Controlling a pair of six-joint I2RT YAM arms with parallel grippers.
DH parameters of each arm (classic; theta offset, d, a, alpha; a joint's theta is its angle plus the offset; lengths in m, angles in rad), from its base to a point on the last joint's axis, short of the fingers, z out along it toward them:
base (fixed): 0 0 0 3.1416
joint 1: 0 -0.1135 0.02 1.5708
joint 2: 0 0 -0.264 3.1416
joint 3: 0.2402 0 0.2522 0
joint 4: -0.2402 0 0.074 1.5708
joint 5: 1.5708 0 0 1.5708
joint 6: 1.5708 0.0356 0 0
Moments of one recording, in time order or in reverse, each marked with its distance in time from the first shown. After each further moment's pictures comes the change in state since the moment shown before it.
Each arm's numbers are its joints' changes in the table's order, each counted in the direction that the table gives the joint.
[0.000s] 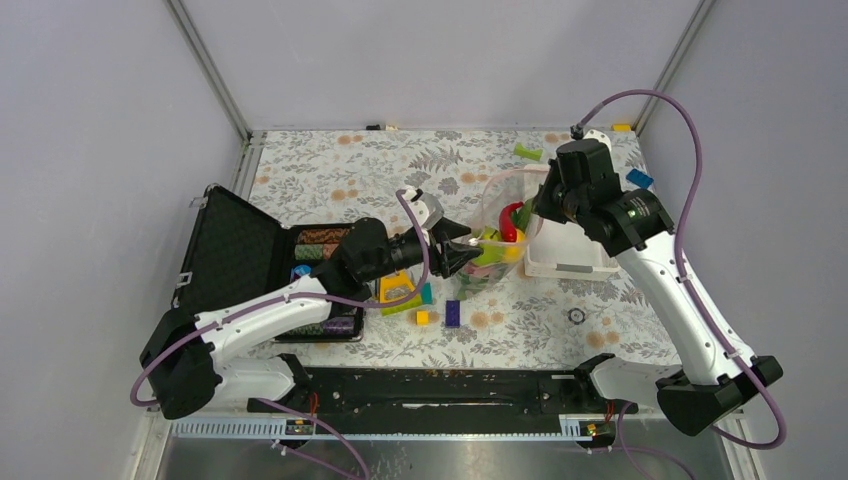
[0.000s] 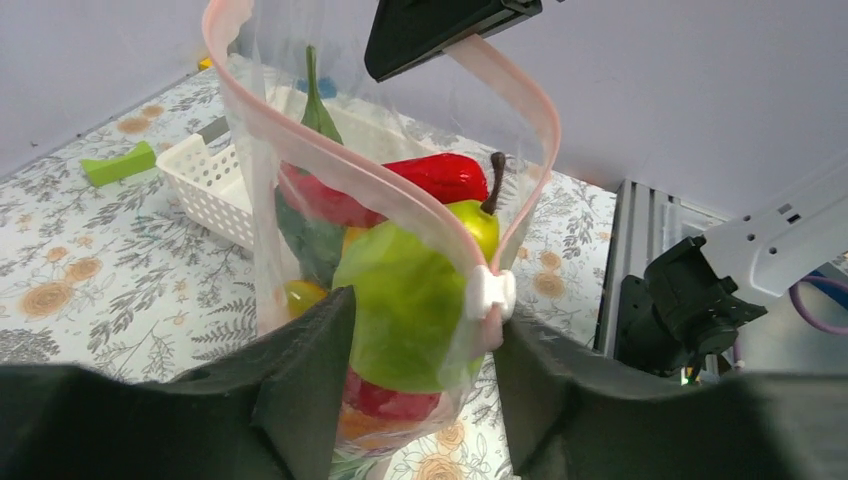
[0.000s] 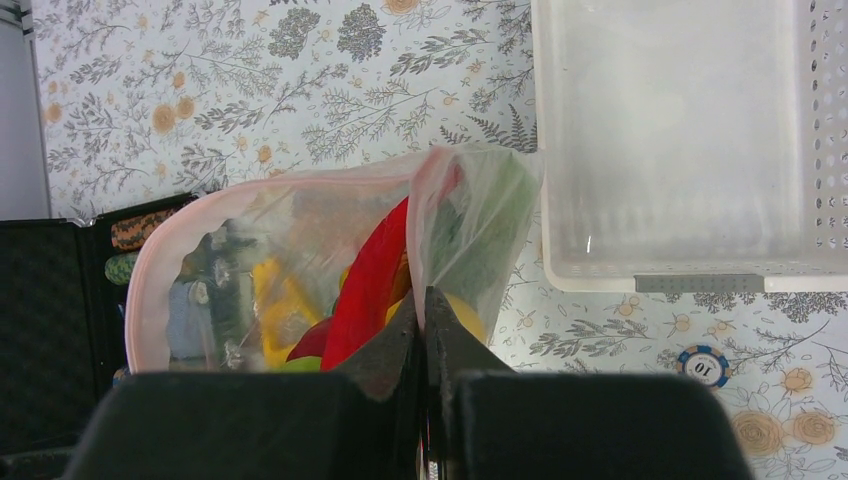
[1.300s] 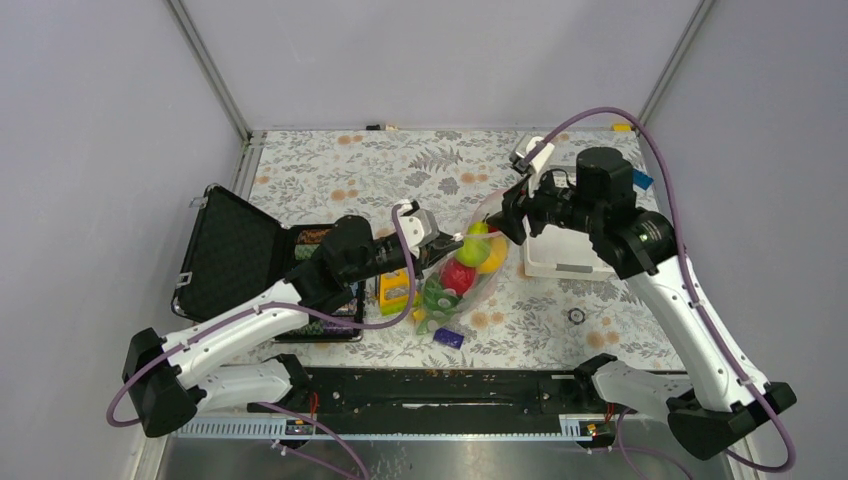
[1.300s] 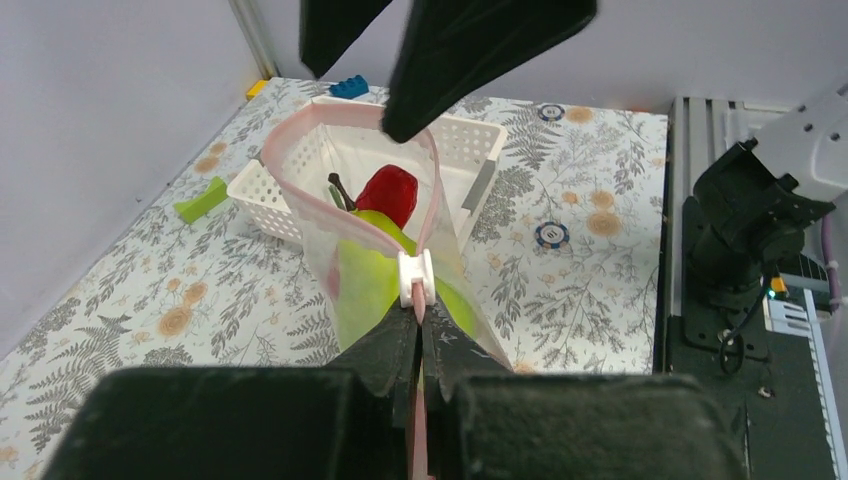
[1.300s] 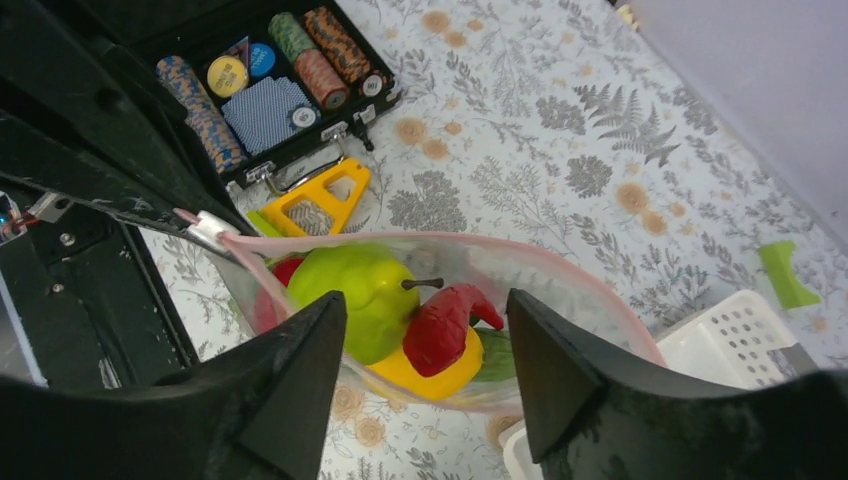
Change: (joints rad) left arm -0.001 -0.130 0.051 -0.228 0.035 0.293; right arm 0.000 -0.142 -0.126 0.286 -0.700 -0.870
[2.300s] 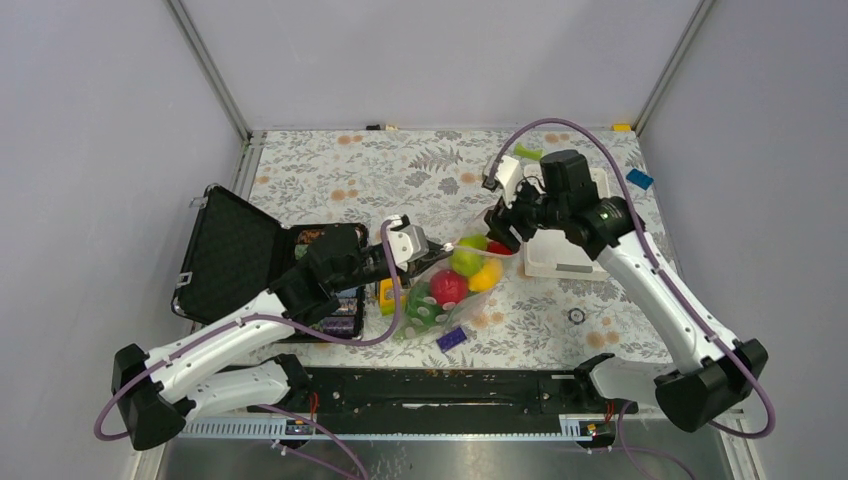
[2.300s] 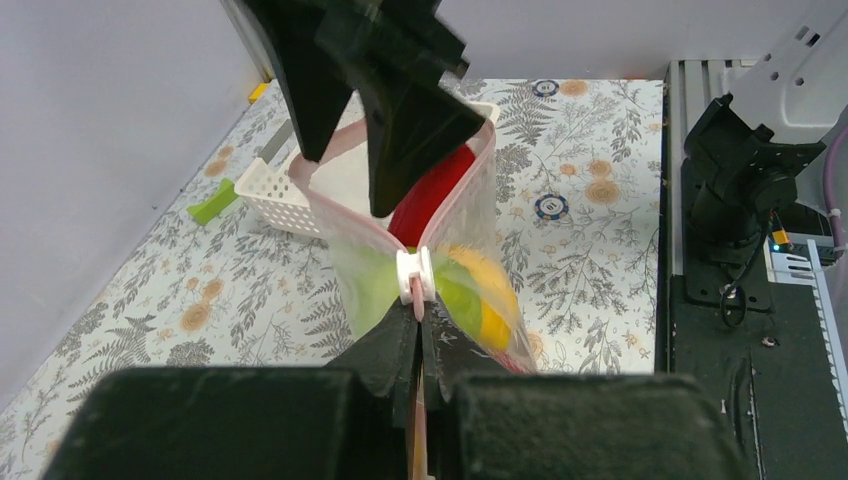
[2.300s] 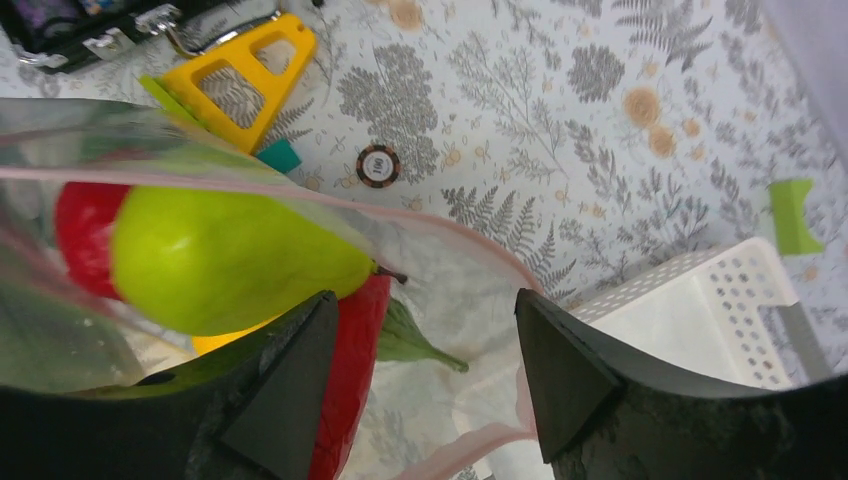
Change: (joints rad) left arm 0.000 -0.103 -0.029 -0.106 0.037 0.104; right arm 0.000 0.185 -0.064 -0.078 0.087 -0.234
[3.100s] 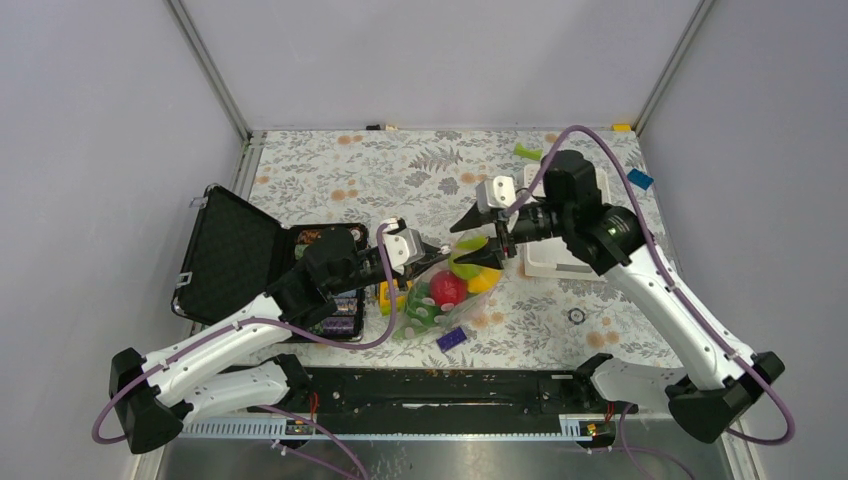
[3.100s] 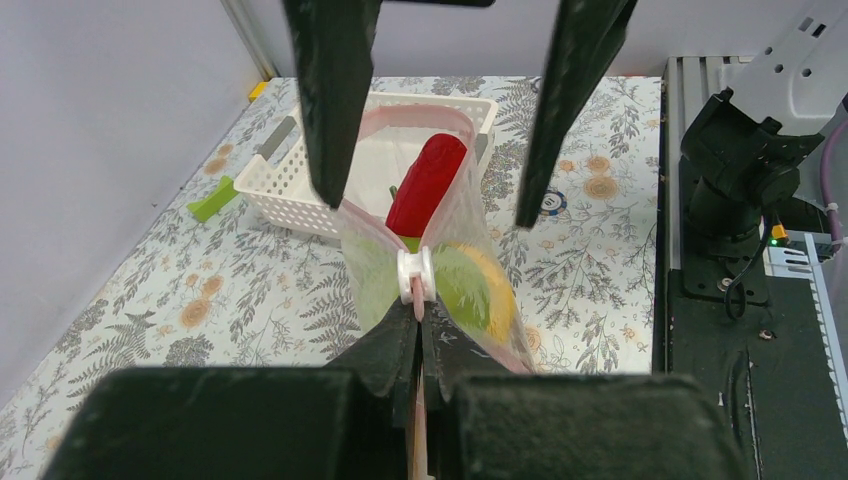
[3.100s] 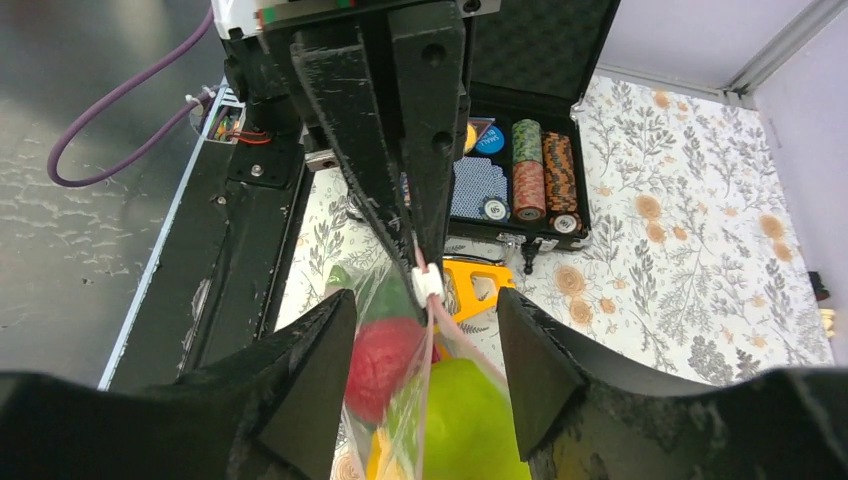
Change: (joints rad) left arm 0.000 -0.031 -0.031 0.004 0.002 0.002; right arm -0.121 -0.113 0.036 0.132 -0.603 -0.101
